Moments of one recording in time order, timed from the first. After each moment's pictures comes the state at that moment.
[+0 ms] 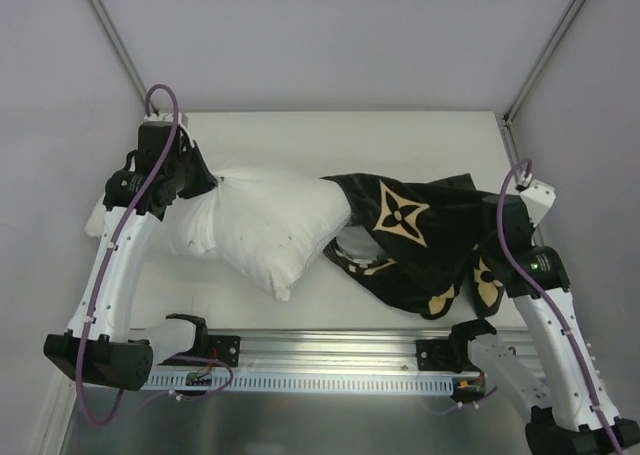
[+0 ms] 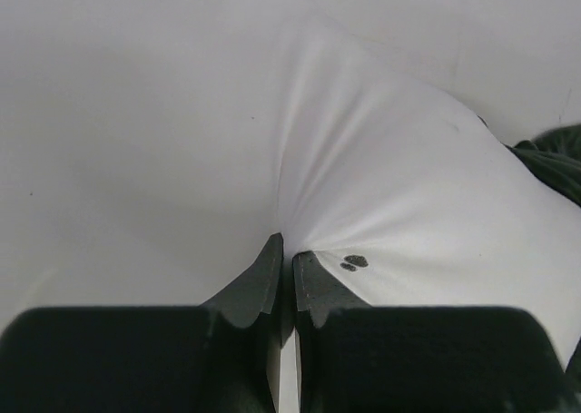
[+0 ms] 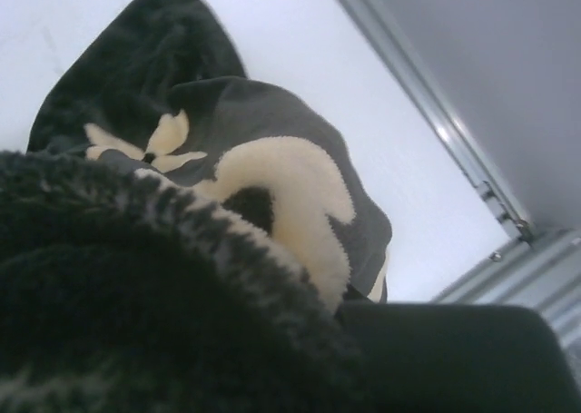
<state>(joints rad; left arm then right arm) -0.14 1.15 1.36 -0.93 0.02 -0.45 0.30 0.74 0.96 -0.97 0.70 0.50</state>
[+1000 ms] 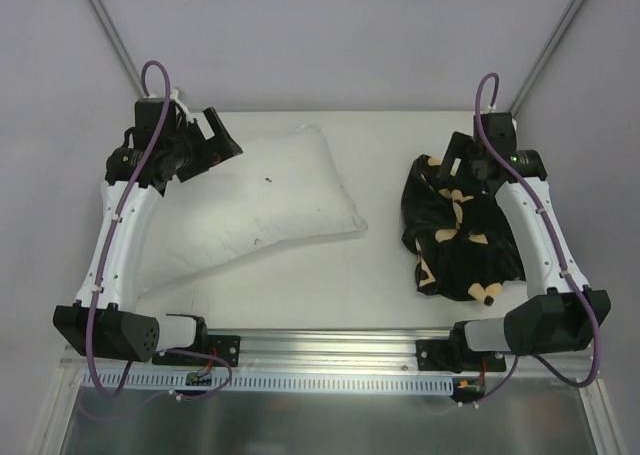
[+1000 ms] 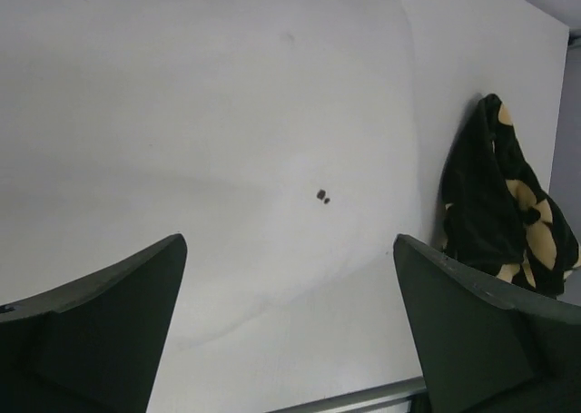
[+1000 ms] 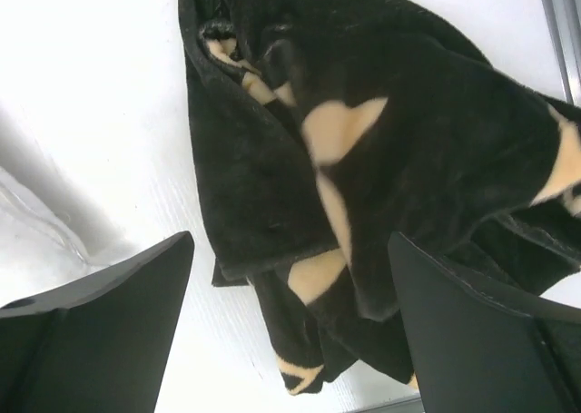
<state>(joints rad) -0.06 1.30 1.48 -0.86 0.18 -0.53 0.11 1.37 1.43 -0.94 0.24 0.37</state>
